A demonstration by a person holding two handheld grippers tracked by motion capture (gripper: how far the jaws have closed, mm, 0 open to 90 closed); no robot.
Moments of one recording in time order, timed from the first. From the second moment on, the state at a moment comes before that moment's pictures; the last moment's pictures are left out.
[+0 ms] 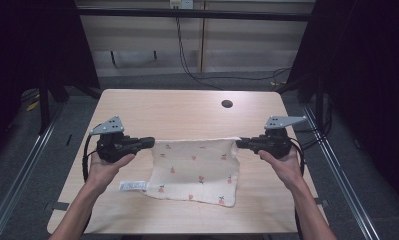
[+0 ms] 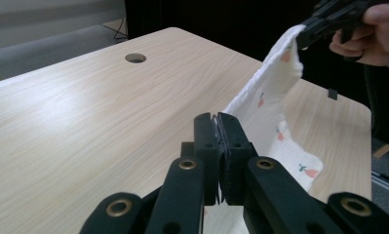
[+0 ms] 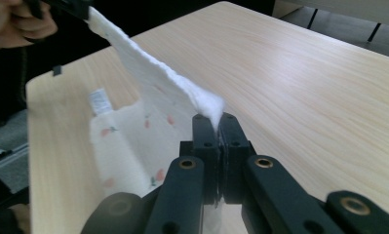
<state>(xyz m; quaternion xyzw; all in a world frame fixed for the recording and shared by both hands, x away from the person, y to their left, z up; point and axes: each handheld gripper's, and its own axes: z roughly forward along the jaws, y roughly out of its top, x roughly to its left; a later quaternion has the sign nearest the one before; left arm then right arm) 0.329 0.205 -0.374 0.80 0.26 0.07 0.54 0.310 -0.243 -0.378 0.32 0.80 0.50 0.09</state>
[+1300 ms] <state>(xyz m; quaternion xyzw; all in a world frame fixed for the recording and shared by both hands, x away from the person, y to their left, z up) 0.406 0.212 -0.446 0.77 0.36 0.07 0.53 0.399 -0.223 -0.442 0.39 0.78 0.46 0.12</state>
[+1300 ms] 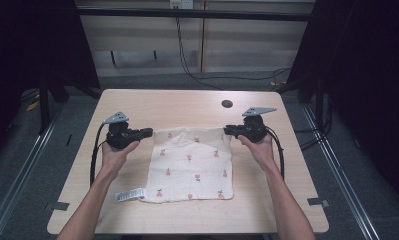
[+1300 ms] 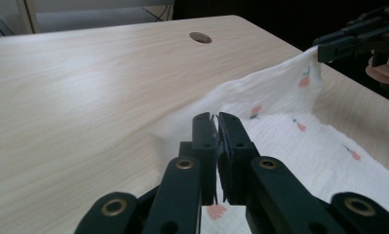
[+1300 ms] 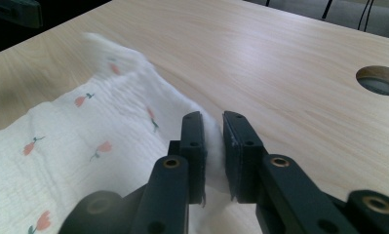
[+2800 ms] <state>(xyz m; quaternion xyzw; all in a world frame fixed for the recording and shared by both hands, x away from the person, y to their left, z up) 0.337 0.196 -0.499 0.89 0.25 0.01 0.39 0.306 -0.195 -0.498 0.34 0.87 0.35 0.09</state>
